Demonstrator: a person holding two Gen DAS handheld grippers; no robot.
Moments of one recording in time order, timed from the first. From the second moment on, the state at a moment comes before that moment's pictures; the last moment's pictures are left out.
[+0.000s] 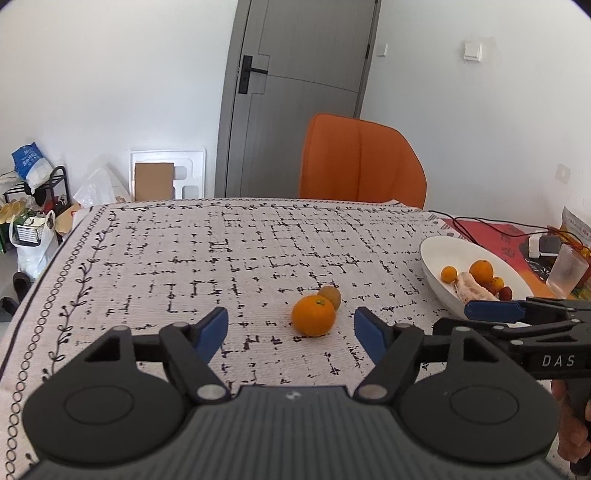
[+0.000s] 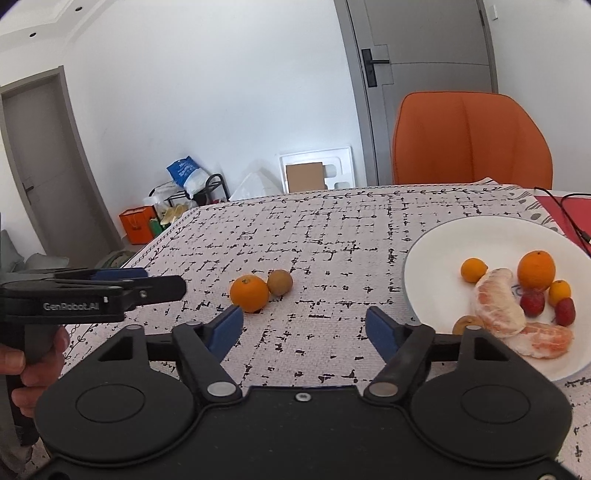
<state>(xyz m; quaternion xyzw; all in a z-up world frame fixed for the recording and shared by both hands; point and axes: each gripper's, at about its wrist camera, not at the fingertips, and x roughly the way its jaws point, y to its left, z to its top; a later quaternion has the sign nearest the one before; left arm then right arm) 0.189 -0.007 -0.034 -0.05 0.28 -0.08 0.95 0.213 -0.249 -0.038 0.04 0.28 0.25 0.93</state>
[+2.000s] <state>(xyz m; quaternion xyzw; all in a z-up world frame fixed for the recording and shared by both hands) 0.229 0.037 -0.055 -0.08 0.31 -0.04 0.95 0.278 -0.179 -0.054 -0.01 0.32 0.28 0.90</state>
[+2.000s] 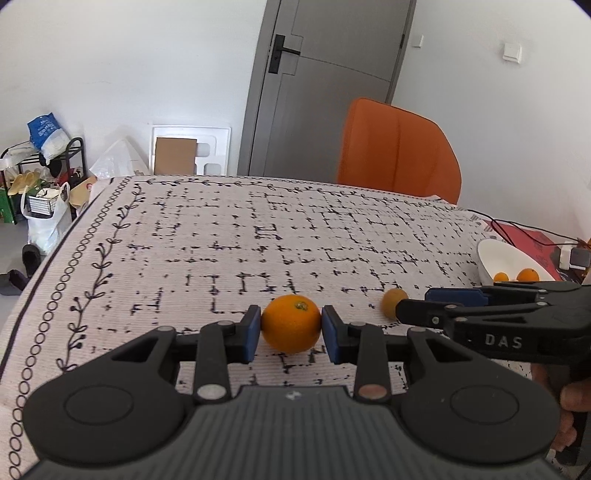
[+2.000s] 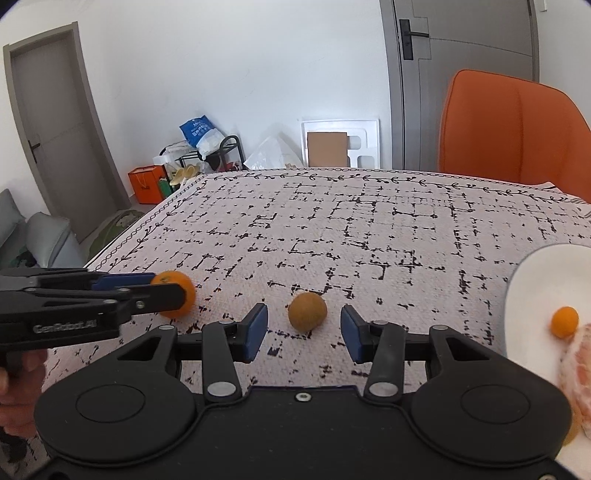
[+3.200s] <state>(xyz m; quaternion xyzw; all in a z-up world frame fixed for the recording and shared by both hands) 0.228 -0.014 -0.028 -0.07 0.28 -0.09 0.95 0.254 -0.248 -0.033 0.02 0.28 0.23 0.93</state>
